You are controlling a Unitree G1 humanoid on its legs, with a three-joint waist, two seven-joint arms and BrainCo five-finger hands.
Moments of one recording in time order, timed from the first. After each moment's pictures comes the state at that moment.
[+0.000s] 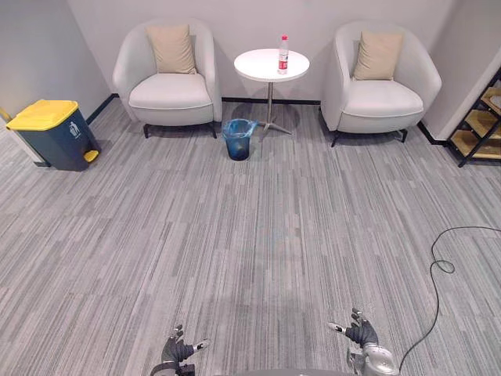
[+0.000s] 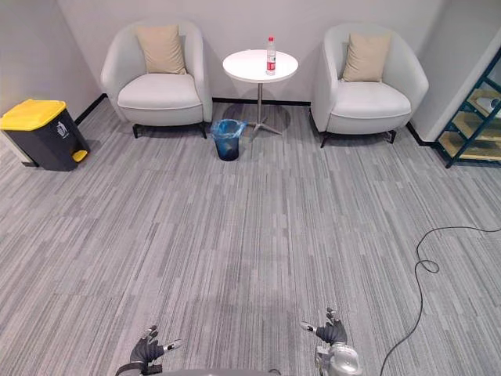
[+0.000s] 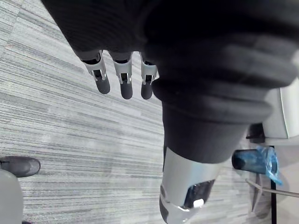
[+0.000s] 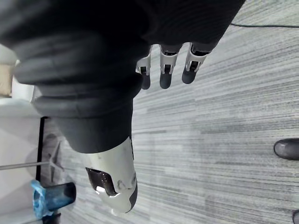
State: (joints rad) left arm 0.21 0.10 0.03 0.85 -0.07 -0.11 0.09; right arm 0.12 -0.10 -0.10 0.86 0.07 -0.11 -0.08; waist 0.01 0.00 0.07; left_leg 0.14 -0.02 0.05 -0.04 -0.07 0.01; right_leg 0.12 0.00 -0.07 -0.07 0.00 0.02
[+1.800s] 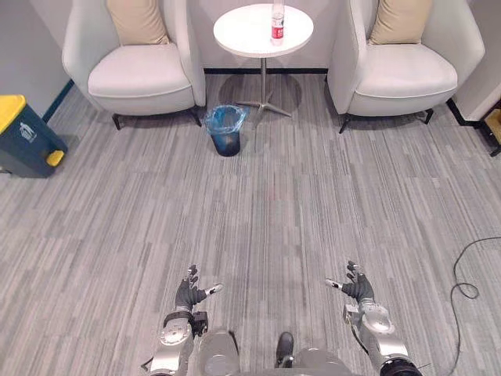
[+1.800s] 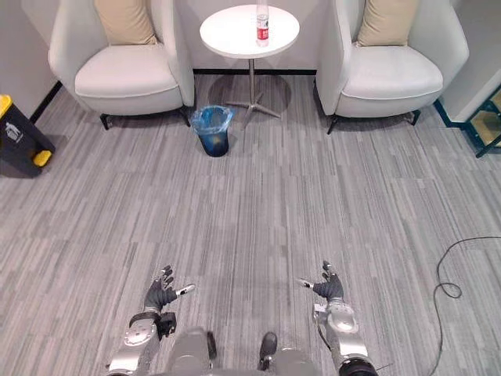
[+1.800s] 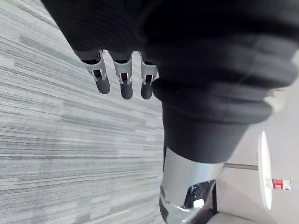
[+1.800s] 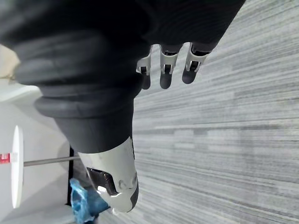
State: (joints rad) left arm 0.11 0.07 0.01 0.57 -0.11 -0.12 0.11; right arm -0.01 -0.15 -0.08 0.72 0.15 -0.11 -0.11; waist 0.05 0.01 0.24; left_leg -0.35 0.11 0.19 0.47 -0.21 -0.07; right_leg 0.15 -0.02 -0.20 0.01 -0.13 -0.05
